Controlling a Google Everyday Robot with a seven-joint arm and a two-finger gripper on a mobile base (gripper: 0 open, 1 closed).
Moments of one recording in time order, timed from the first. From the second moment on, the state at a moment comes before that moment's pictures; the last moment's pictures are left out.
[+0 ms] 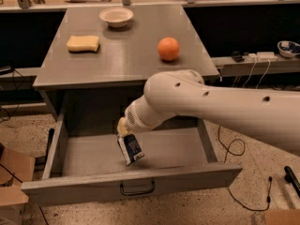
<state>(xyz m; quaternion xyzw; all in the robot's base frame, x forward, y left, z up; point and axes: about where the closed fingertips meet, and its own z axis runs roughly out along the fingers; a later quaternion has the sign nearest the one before) 0.507 0.071 0.724 -0.24 0.93 0.22 0.19</state>
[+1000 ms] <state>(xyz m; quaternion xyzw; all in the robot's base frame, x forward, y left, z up) 0.602 0.036 0.857 -0.34 0.88 0.18 0.28</state>
